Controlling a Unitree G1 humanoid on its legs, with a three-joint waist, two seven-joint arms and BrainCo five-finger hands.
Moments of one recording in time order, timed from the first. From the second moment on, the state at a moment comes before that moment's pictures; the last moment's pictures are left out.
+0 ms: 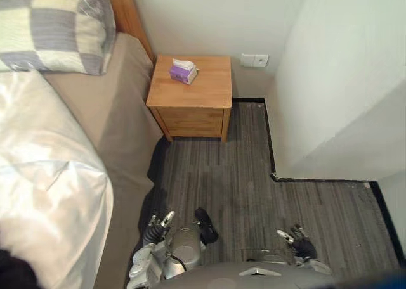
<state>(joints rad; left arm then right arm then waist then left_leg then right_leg) 0.13 0.03 0.28 0.90 -0.37 -0.16 -0.14 0.17 -0.02 -0.15 0.96 0.25 -0.25 0.13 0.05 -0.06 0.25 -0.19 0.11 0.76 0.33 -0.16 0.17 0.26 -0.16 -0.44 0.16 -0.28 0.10</state>
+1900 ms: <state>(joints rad) 0.15 0.11 0.18 1.03 -0.21 -0.10 -0.03 0.20 0.04 -0.18 0.96 0.54 -0.36 -0.14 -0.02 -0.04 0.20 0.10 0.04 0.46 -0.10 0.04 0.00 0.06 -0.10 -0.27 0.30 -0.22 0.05</state>
